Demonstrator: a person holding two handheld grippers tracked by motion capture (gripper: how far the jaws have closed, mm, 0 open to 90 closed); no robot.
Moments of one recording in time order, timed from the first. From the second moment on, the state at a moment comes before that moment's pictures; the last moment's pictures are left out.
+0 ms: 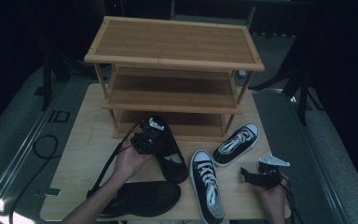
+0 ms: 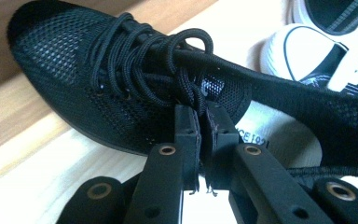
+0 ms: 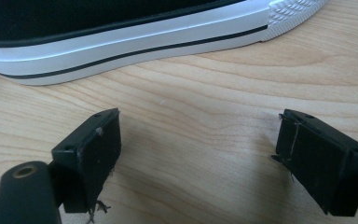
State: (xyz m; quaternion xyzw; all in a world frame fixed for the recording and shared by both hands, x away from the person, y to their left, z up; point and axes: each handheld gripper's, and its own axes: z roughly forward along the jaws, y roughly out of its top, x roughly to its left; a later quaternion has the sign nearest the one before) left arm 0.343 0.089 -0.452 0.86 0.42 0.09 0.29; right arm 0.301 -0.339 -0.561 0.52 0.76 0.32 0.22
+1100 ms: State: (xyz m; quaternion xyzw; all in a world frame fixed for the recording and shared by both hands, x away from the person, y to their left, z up) left arm 0.371 0.106 -0.447 0.79 0.49 0.15 0.33; right arm 0.301 -0.339 -0.561 0.52 0.76 0.32 0.22
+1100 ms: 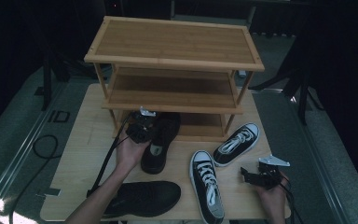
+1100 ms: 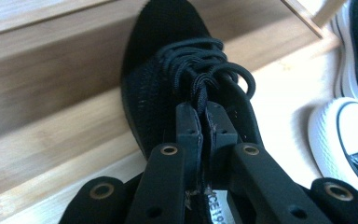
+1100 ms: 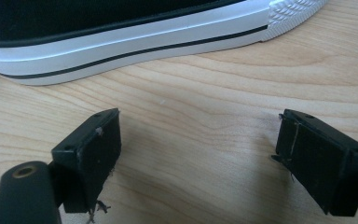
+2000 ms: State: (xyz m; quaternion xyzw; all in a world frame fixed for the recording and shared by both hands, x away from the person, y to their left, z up) left arm 0.379 0.127 -0.452 0.76 0.51 0.17 0.36; right arm 0.301 -0.339 -0.561 0.52 0.76 0.32 0.22
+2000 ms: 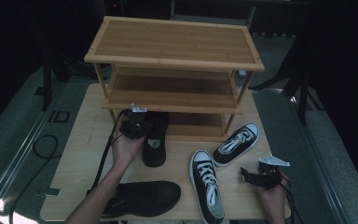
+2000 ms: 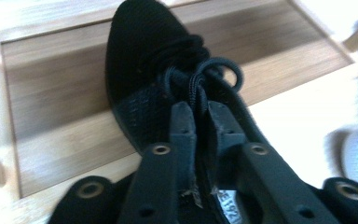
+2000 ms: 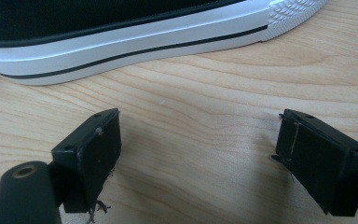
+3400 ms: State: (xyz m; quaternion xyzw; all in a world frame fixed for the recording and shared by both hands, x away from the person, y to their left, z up) left arm 0.315 0.144 -0.445 0.87 0.25 0.16 0.40; right arm 0.300 -0.339 -0.561 0.52 0.76 0.32 0.22
